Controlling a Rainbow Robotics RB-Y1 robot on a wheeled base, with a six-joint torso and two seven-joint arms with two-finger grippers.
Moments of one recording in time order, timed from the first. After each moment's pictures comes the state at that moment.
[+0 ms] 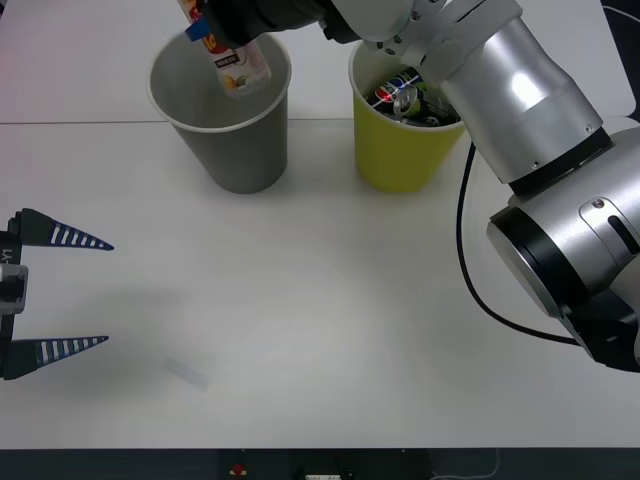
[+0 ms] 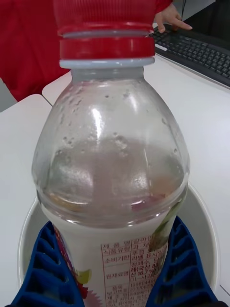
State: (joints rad) right arm -1.33 -0.16 0.32 -1.08 2.33 -1.03 -1.32; left arm 0.26 1.13 0.26 -2.01 -1.31 -1.13 -0.09
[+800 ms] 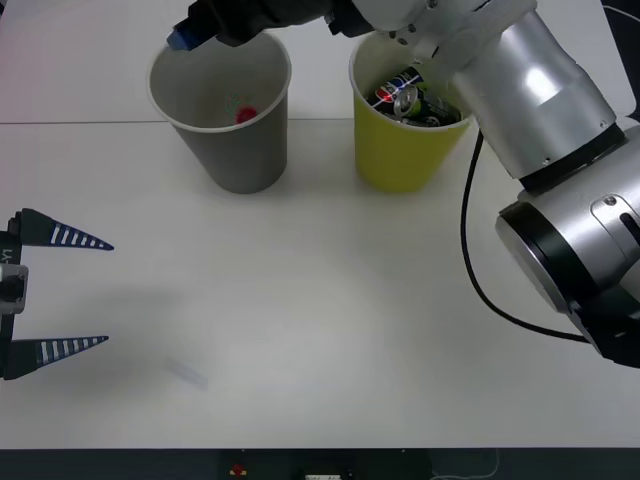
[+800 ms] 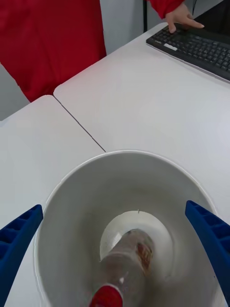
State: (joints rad) right arm -1.33 -0.21 0.32 -1.14 2.25 -1.10 -1.31; left arm 0.26 1.13 0.26 -2.01 -1.31 -1.13 -0.09
